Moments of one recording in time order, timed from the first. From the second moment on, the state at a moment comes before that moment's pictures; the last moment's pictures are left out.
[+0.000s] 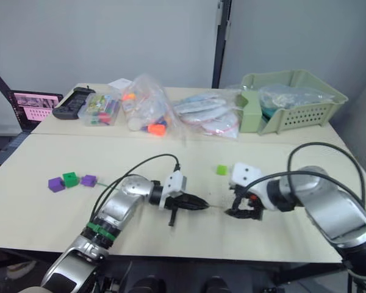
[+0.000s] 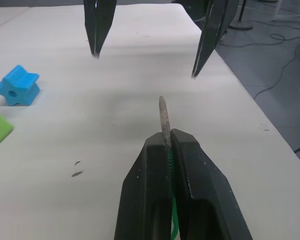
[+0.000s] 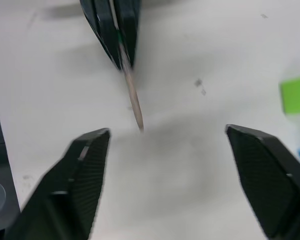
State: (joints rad) left arm -0.62 0.26 -0.32 0.32 -0.18 0.09 -1.26; right arm -0.39 -1.07 0.09 -0.49 0.30 0.89 1.08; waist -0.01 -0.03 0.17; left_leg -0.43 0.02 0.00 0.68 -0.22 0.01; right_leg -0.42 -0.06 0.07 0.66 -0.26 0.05
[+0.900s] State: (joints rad) left arm -0.58 0.29 -0.29 0.25 -0.18 0.11 -1.17; right arm -0.65 -0.83 0.18 0.16 0.04 0.47 0.98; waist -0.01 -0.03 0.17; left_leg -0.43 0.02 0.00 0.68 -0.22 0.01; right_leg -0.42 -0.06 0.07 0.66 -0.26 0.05
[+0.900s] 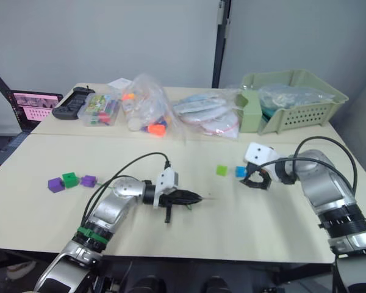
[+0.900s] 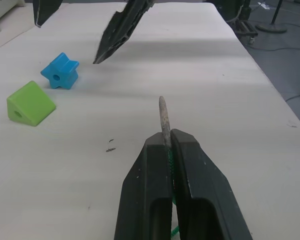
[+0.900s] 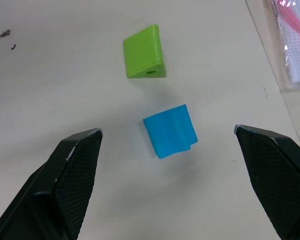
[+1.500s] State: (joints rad) left arm -0.56 0.29 -0.30 0.23 -0.18 0.11 -1.17; right arm -0.41 -0.48 -0.14 -0.16 0.14 0.85 0.47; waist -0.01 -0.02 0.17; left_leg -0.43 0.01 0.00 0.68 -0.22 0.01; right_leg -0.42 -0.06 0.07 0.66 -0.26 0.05
